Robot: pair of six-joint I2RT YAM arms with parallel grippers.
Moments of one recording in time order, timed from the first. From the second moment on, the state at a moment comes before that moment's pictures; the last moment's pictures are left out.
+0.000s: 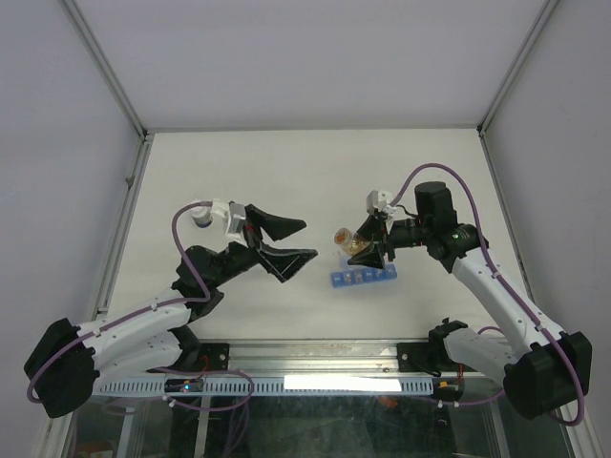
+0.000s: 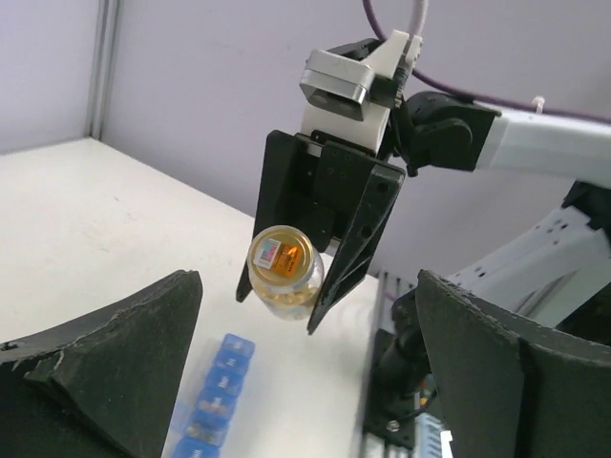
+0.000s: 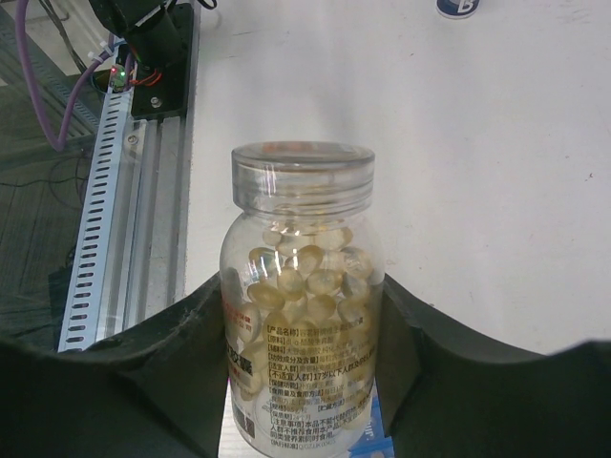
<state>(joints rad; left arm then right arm) -0.82 0.94 0.39 0.95 0.33 -0.49 0.37 1.04 0.84 -0.47 -1.09 -0.51</state>
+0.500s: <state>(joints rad) -1.00 1.05 0.78 0.29 -0.05 -0.62 0.36 1.04 0.84 -0.46 -1.09 -0.51</state>
